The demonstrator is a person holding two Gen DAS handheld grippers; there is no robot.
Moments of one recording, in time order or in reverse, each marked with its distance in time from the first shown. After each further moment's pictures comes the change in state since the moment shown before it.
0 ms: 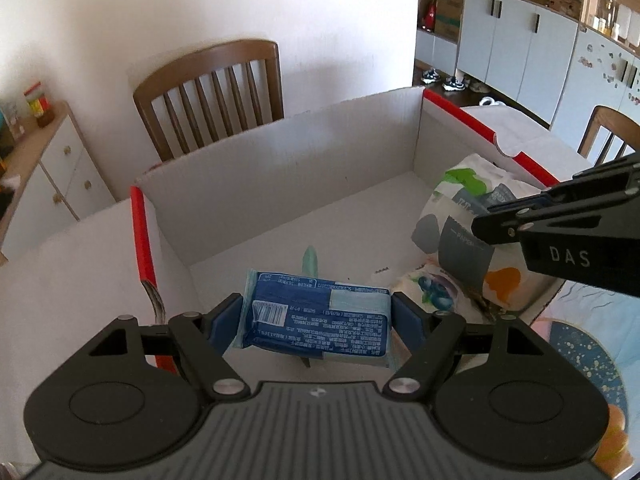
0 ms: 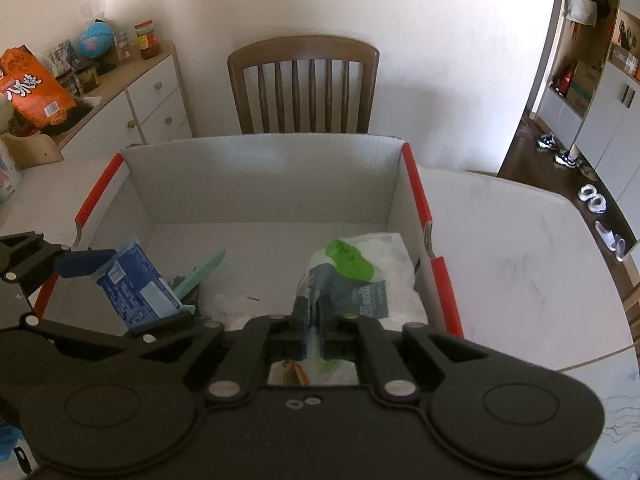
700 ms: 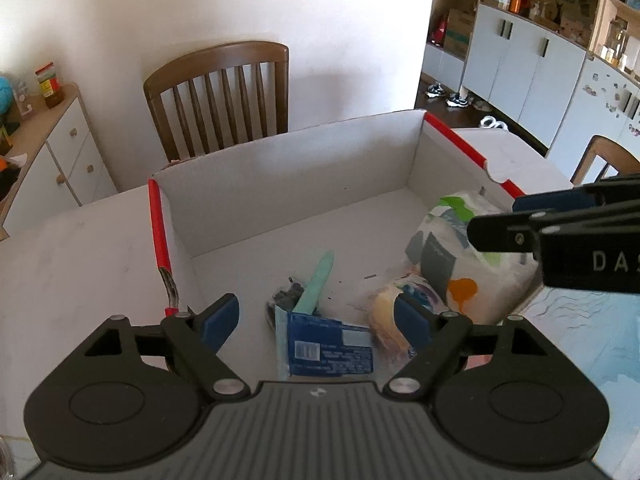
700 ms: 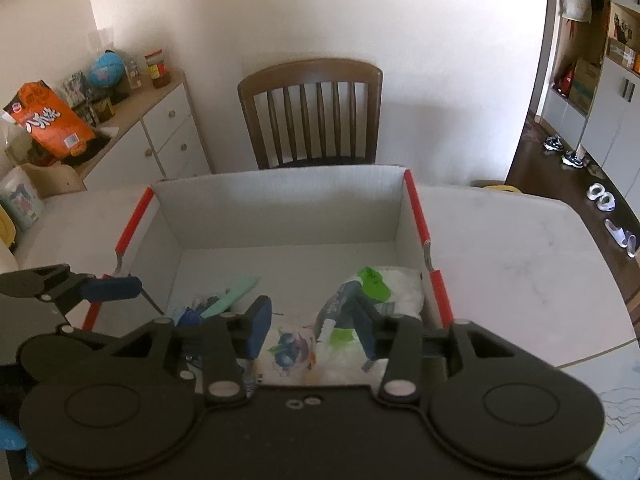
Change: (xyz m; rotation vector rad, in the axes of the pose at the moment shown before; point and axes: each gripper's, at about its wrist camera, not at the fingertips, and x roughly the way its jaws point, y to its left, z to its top) left arm -0.023 0.004 0.001 -0.071 -0.024 -0.022; right arm -0.039 0.000 0.009 0.045 -0.065 0.050
